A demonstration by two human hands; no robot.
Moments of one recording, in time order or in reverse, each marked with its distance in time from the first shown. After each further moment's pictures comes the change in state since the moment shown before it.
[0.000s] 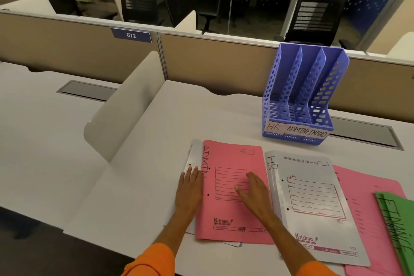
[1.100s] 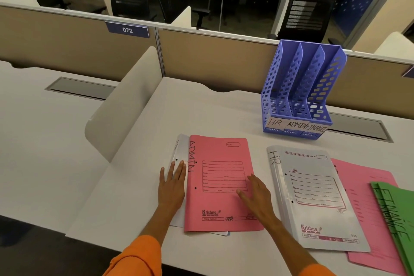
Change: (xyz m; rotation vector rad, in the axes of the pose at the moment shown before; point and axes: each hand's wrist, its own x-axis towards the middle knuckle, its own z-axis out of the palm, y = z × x) left_hand -0.001 -0.086 0.010 0.062 -0.016 0.006; right_hand -0.028 -0.017 0.015 -0.055 0.000 0.066
